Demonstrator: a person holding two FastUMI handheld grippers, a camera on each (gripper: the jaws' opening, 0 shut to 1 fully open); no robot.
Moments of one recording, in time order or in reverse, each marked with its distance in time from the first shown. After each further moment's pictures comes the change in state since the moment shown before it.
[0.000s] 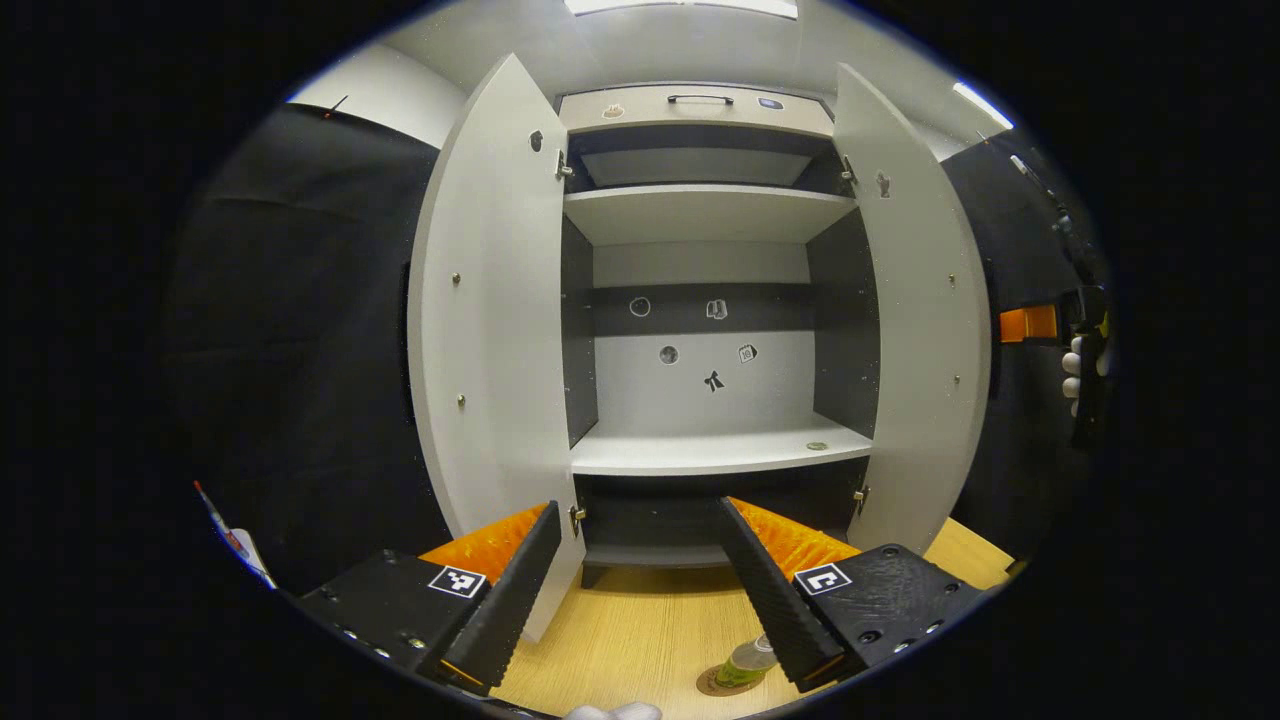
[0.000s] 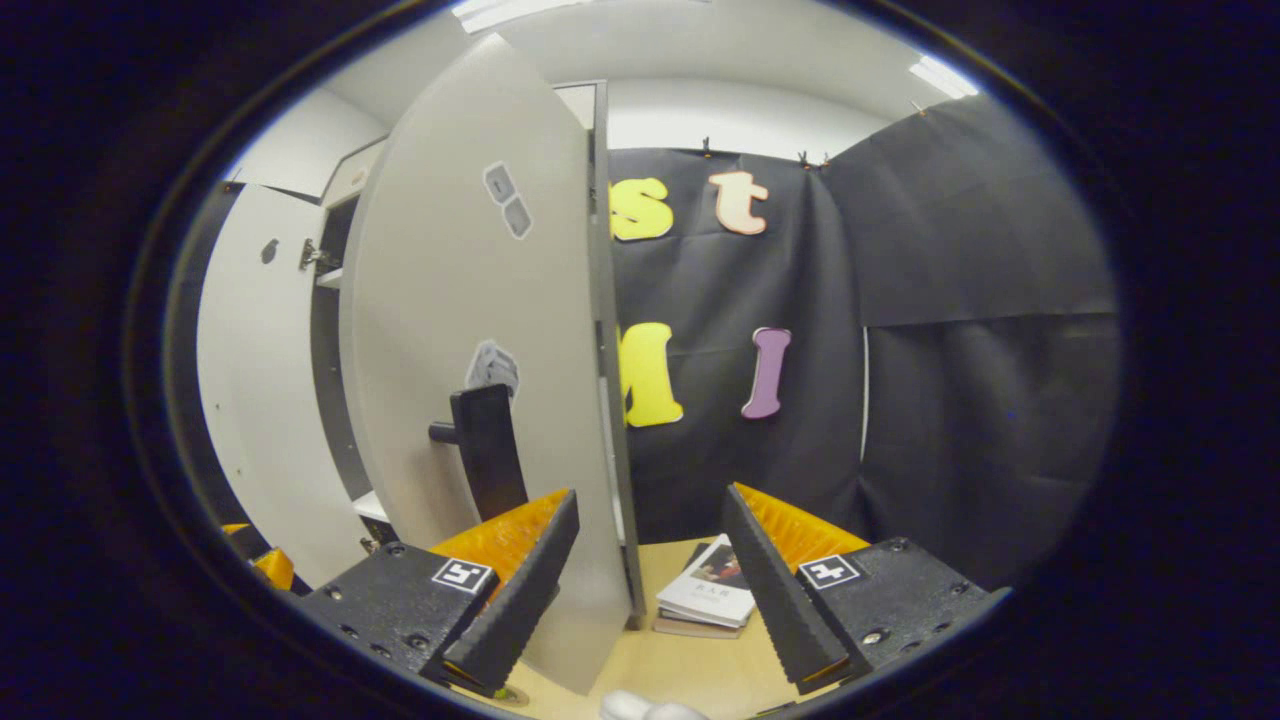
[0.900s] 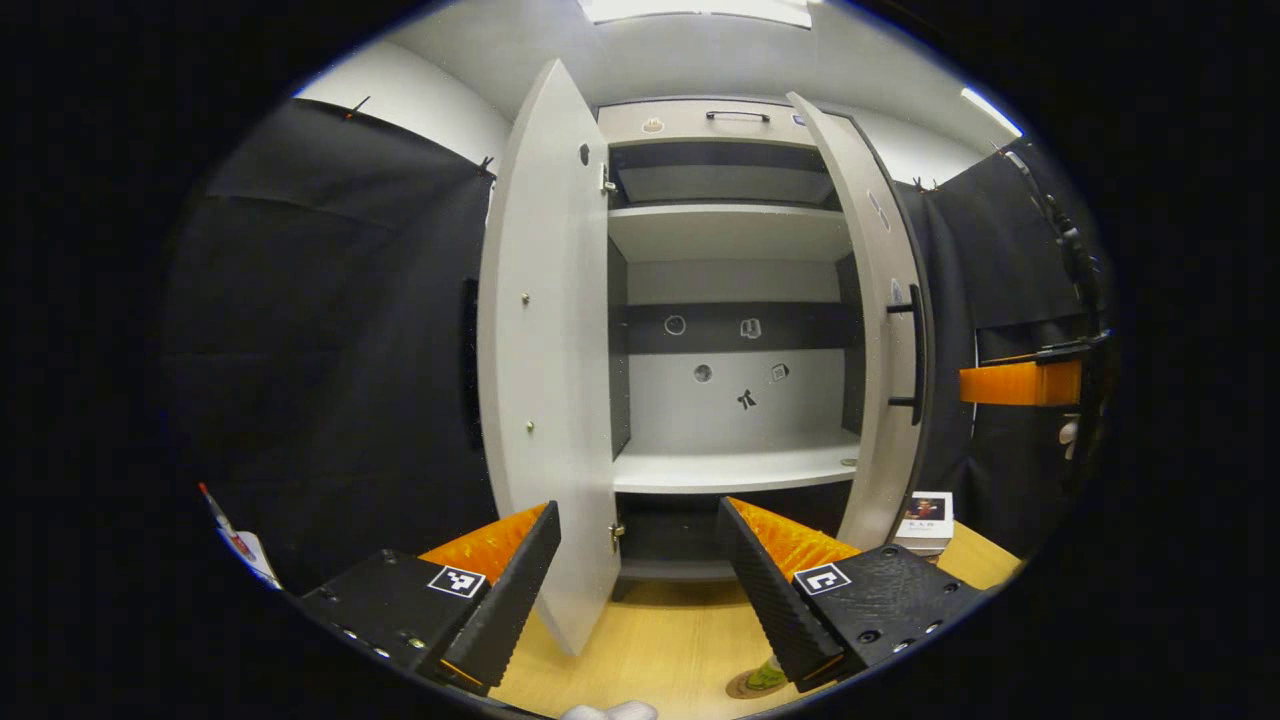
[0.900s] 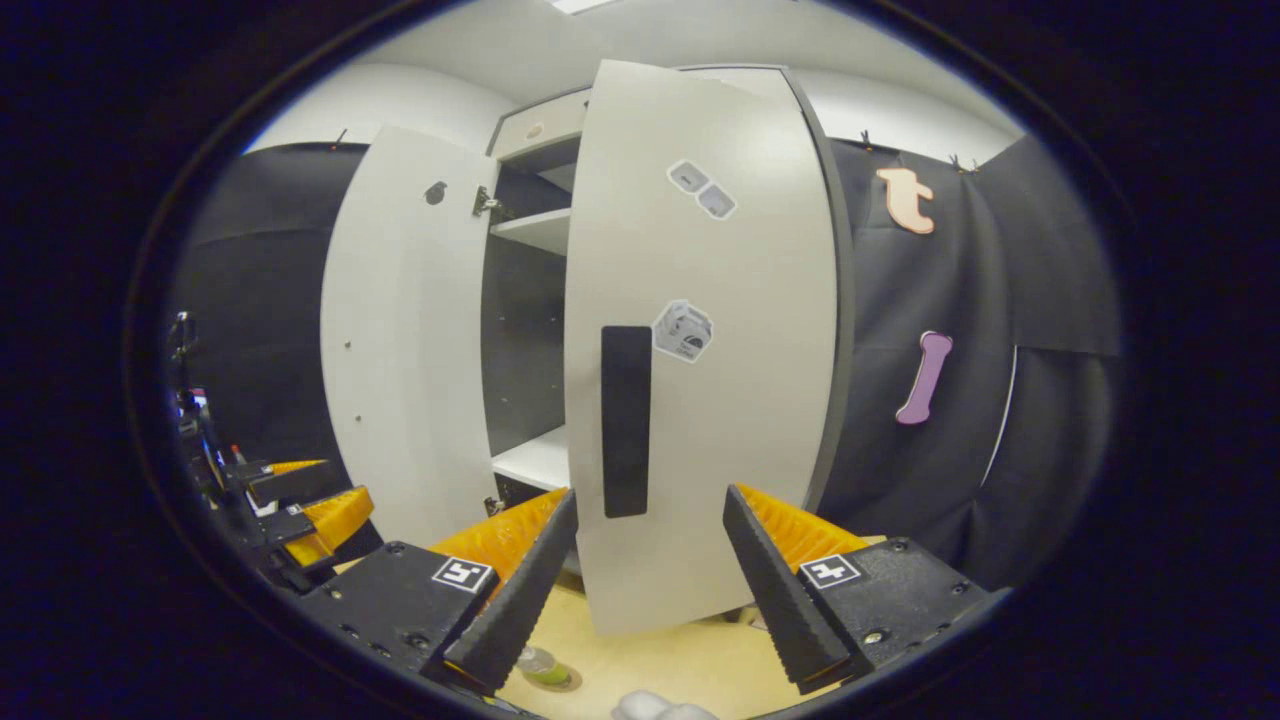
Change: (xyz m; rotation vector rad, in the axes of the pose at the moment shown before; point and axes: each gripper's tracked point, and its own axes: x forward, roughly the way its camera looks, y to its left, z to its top) left arm 0.002 0.065 0.022 0.010 -0.054 0.072; right arm -0.024 0.127 -0.043 -0.157 0.076 0.339
